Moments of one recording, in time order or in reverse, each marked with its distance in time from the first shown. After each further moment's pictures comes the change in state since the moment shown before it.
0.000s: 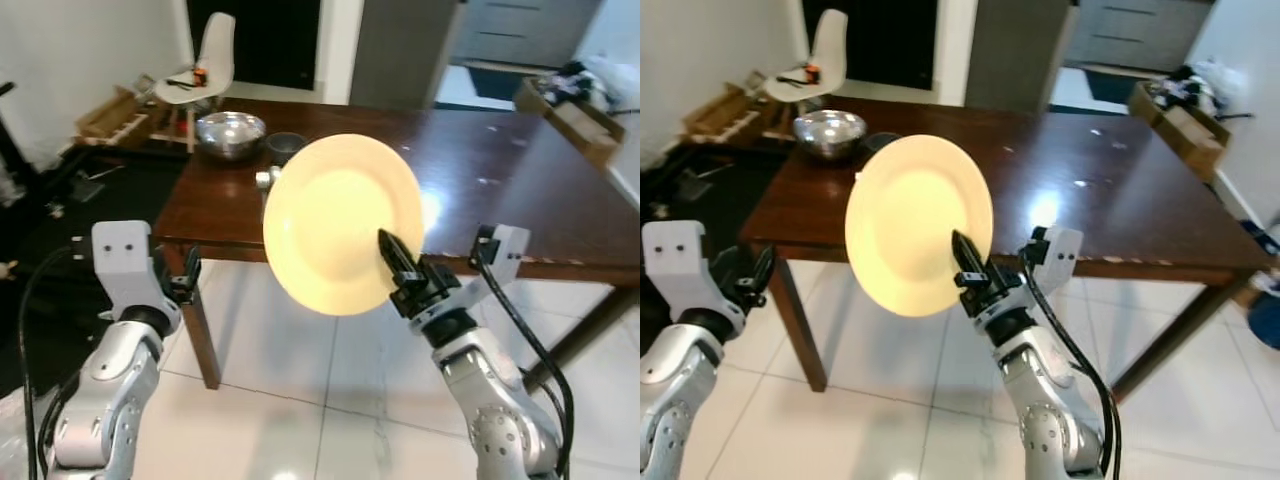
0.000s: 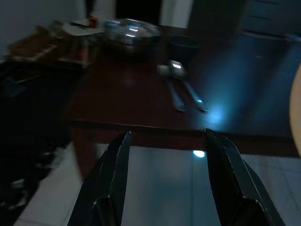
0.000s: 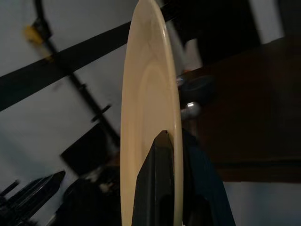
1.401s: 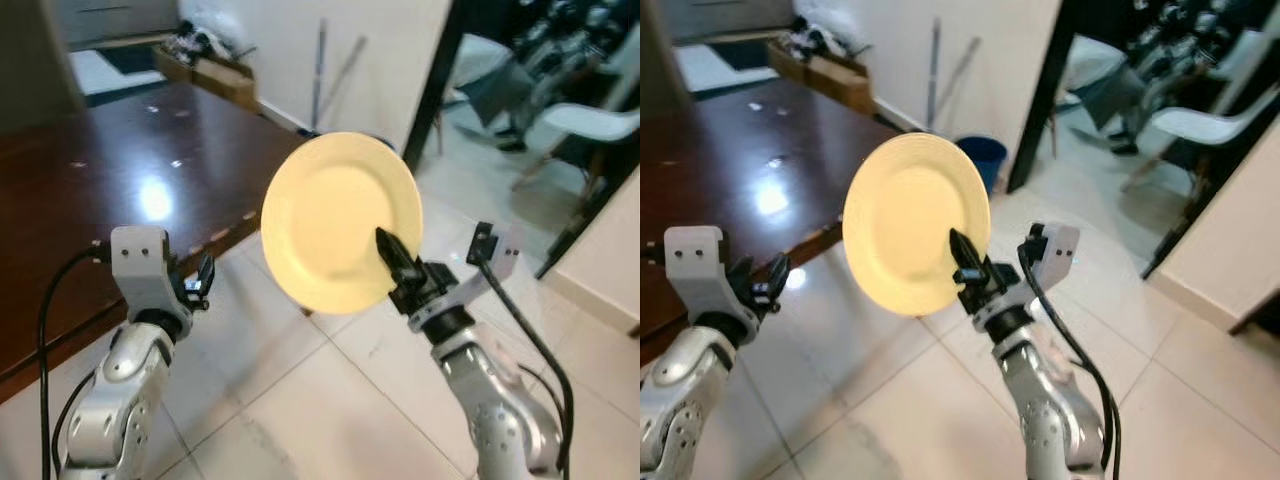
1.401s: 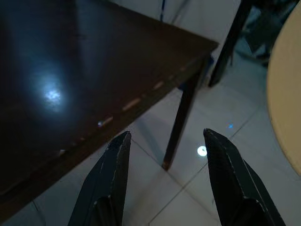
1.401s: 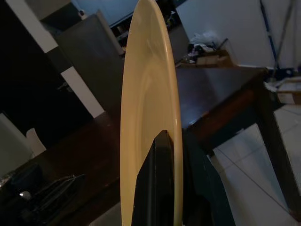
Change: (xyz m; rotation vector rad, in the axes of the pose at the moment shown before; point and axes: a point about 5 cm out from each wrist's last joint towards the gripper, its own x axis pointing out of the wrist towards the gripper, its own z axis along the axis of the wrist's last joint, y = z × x) left arm -0.003 -0.002 -0.019 0.036 0.063 -0.025; right arm 0.000 0.004 -0.009 0.017 0.044 0.029
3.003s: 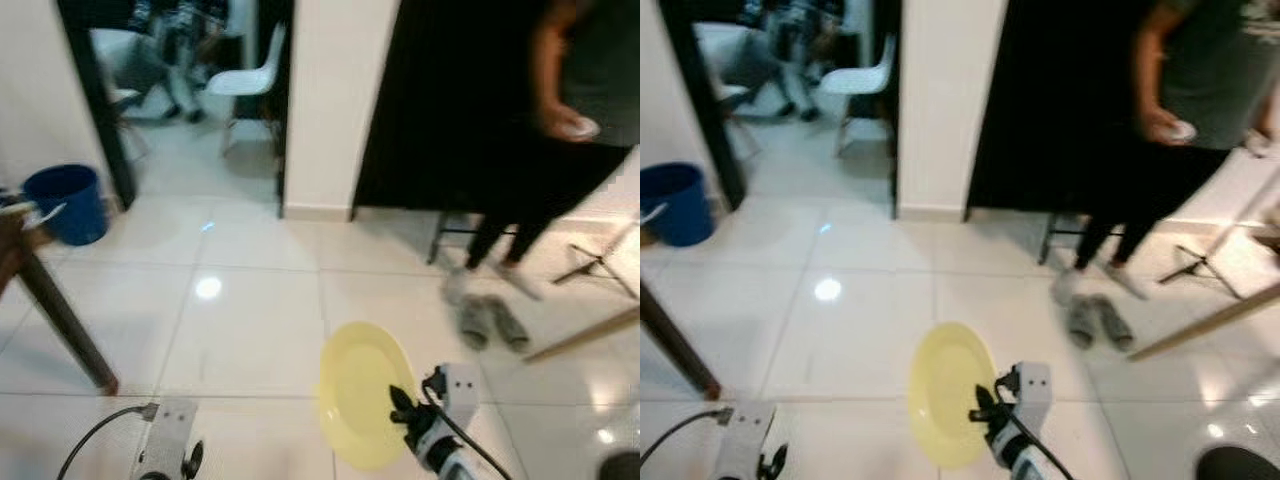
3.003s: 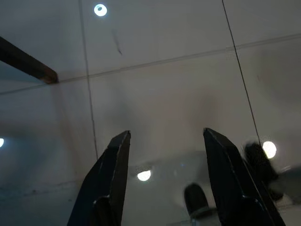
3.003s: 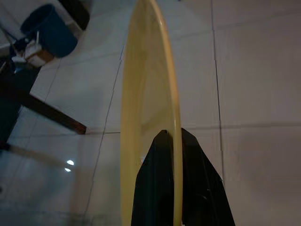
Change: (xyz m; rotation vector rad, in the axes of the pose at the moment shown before) left arm -0.077 0.036 -0.210 0.238 0.662 0.025; right arm -0.106 -0.098 -0.146 -0.081 0.490 -0.366
